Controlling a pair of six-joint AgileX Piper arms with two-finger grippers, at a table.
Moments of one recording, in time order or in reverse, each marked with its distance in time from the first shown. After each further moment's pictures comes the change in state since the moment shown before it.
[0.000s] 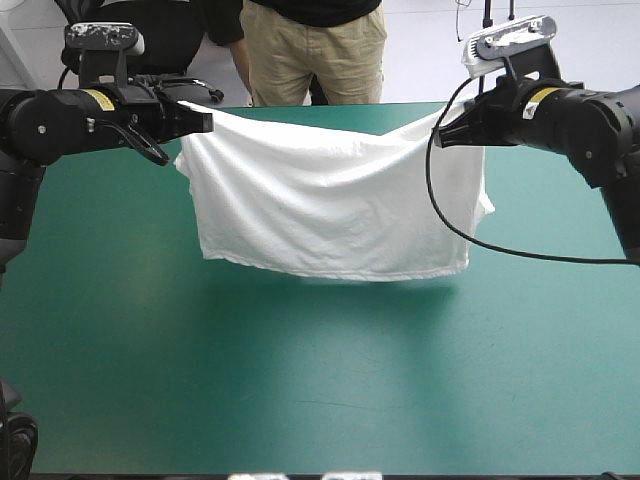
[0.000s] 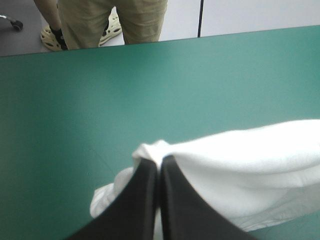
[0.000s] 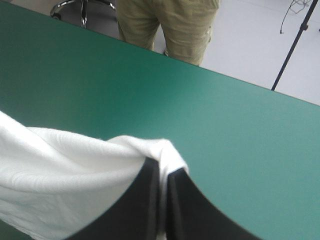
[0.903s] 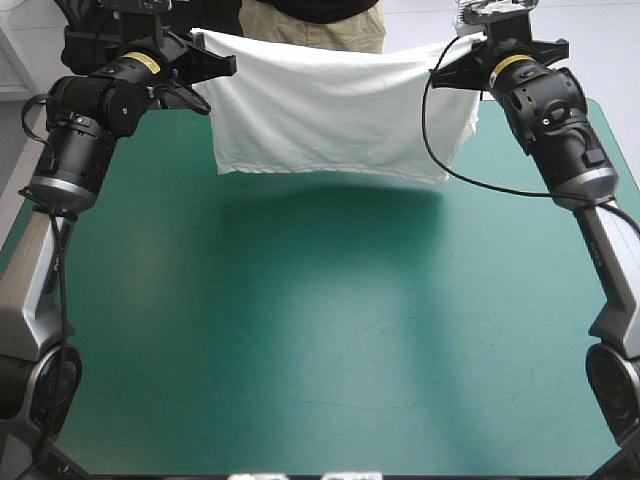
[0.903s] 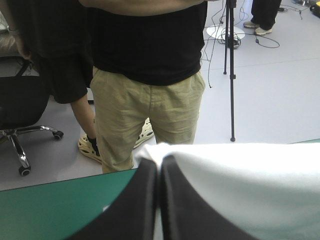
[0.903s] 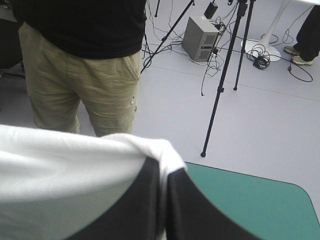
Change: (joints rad) left arm 0.000 0.217 -0.005 0.118 -0.574 0.027; right arm -0.046 0.254 -0.021 -0.364 -0.462 0.270
